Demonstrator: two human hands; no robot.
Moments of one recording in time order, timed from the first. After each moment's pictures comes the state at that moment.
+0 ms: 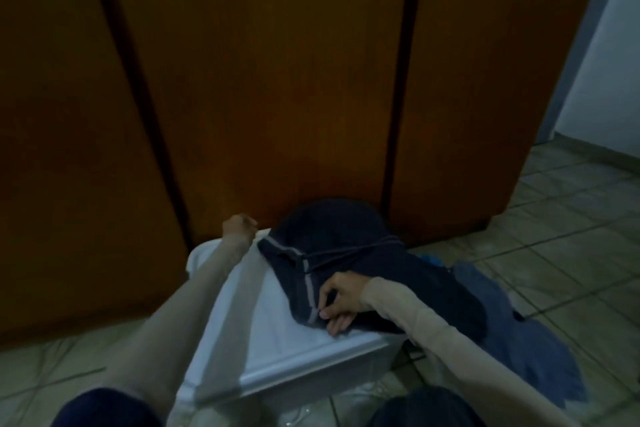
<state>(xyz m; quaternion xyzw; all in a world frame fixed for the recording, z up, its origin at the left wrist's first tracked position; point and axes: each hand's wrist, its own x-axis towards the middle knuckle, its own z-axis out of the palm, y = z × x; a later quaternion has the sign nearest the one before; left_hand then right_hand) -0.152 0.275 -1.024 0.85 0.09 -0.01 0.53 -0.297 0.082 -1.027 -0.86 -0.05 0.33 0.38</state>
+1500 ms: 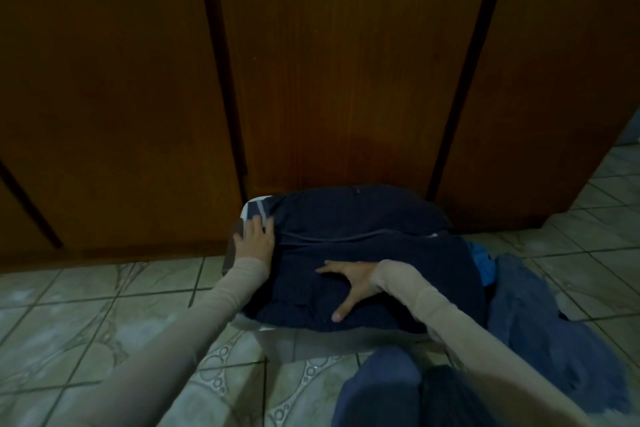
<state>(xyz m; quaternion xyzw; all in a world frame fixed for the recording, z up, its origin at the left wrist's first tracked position) -0.261 0.339 -1.072 1.00 0.00 -0.02 -0.05 -0.295 0.131 -1.056 -0.90 -0.20 0.36 0.16</state>
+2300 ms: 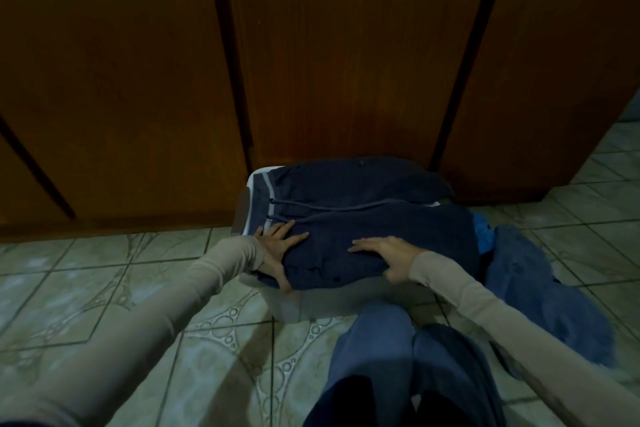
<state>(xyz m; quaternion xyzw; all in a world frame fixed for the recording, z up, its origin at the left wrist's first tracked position) -0.305 0.349 -1.064 0.93 -0.22 -0.29 -0.06 -0.331 0.088 -1.086 -0.95 -0.24 0.18 0.08</state>
